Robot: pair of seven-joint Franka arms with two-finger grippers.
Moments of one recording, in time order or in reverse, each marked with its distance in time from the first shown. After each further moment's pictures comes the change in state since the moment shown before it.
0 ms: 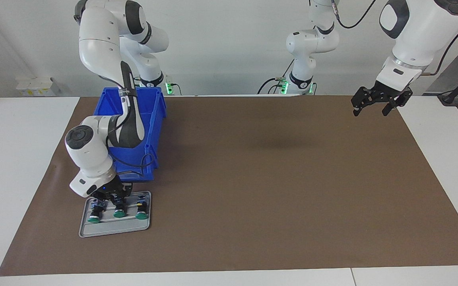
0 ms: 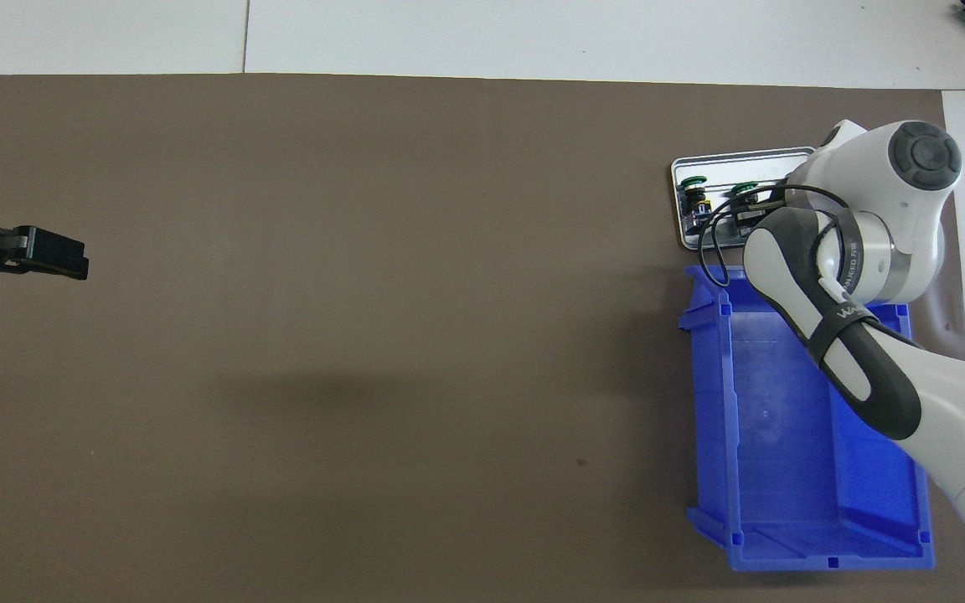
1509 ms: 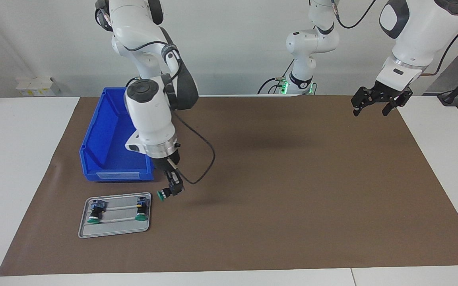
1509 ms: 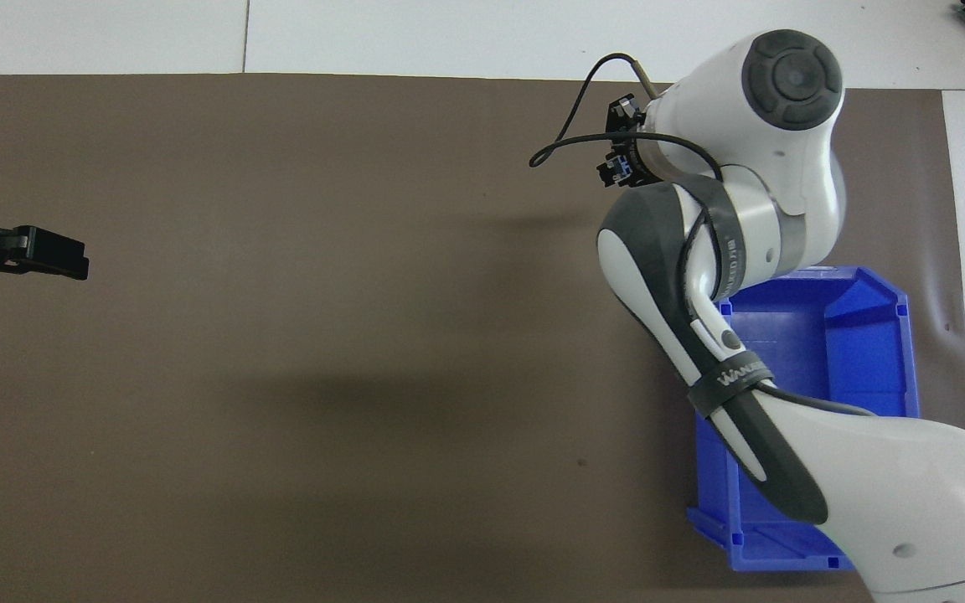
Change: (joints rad) left arm 0.000 0.000 0.000 0.000 0.000 0.000 0.000; right arm 0.333 -0.033 0.022 0.330 0.007 -0.256 1.690
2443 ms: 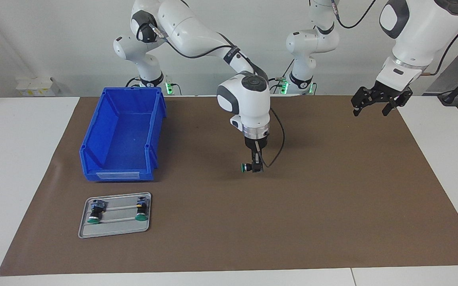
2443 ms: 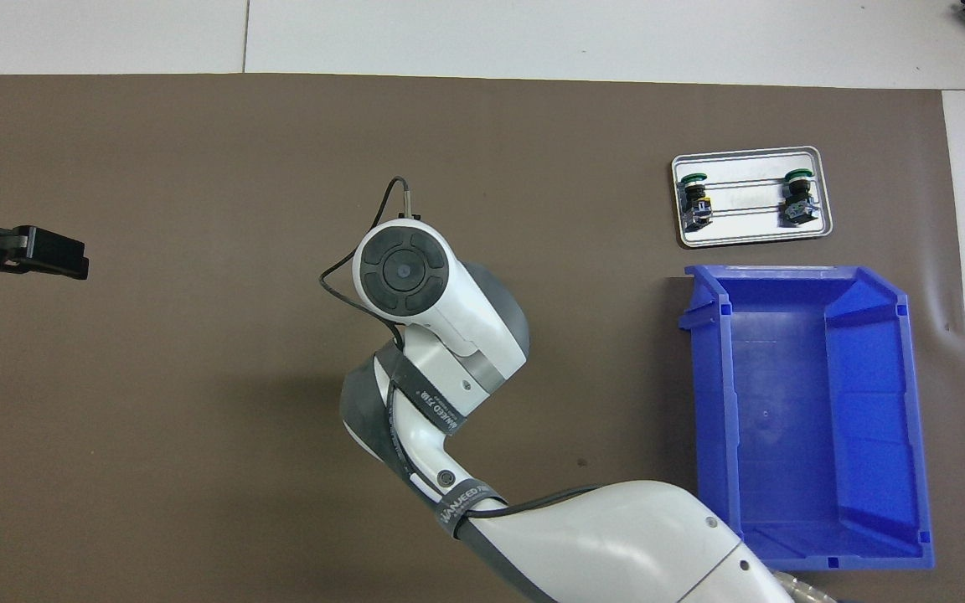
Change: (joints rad) left arm 0.000 0.000 0.000 0.000 0.000 0.000 0.000; right arm 0.366 0.200 0.003 0.076 -0.054 0.133 0.917
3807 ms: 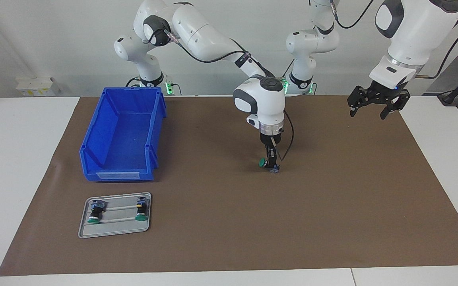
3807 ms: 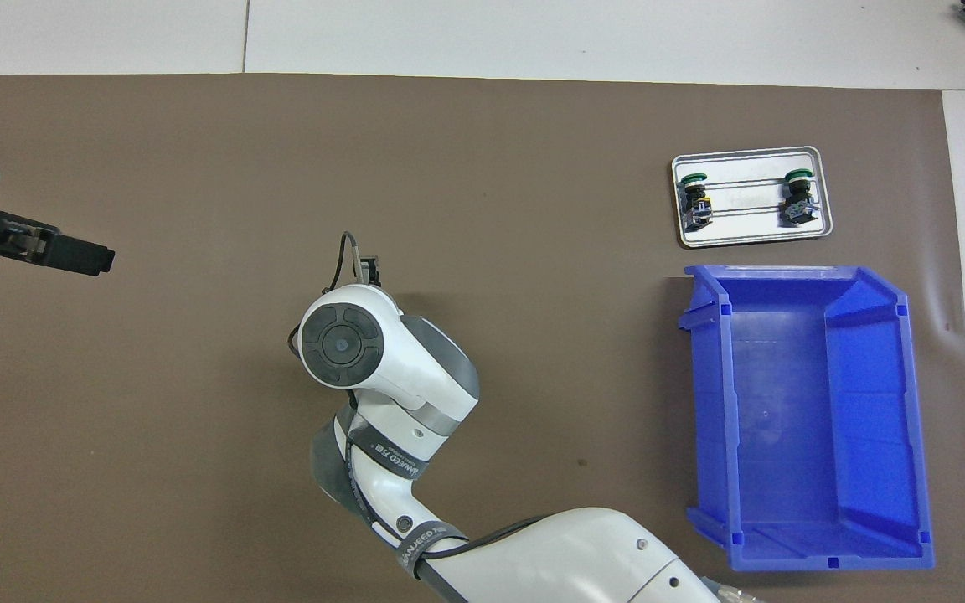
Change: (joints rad) left arm -0.003 0.000 -0.019 -0.009 -0.074 0.088 0.311; right arm 0.081 0.018 -0.003 -0.052 -0.068 0.058 -0.025
